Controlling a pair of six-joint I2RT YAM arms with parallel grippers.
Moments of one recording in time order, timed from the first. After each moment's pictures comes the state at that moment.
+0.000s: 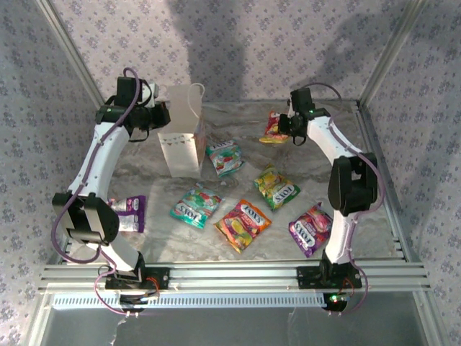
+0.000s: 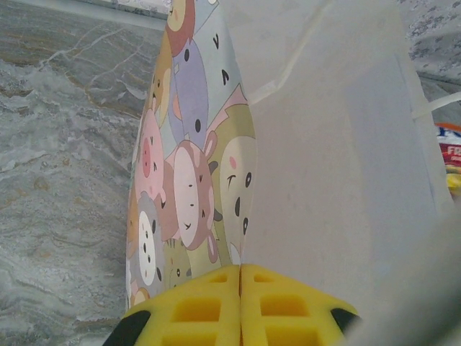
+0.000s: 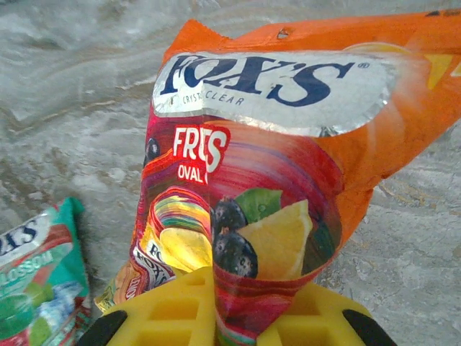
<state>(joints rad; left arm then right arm) -0.15 1.62 1.68 -0.83 0.24 -0.33 0.20 1.94 1.66 -0.62 -0.08 0.31</state>
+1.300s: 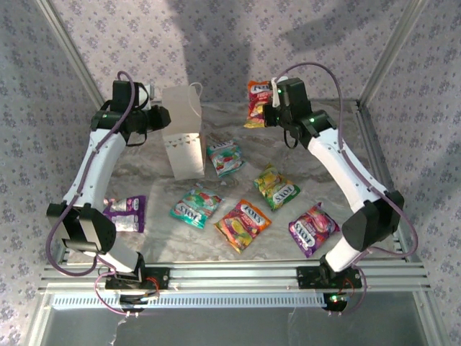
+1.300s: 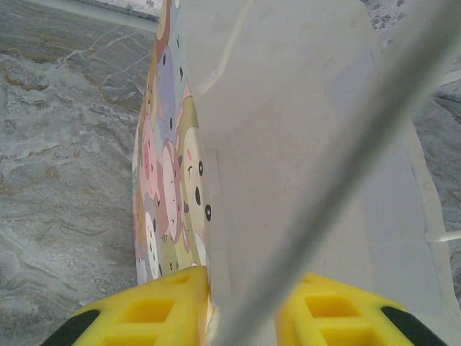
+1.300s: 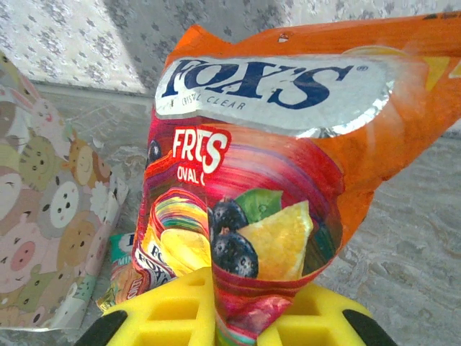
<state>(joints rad) -0.15 1.55 1.62 -0.82 0.21 -0.37 0.46 1.60 1.68 -0.64 0.12 0.16</state>
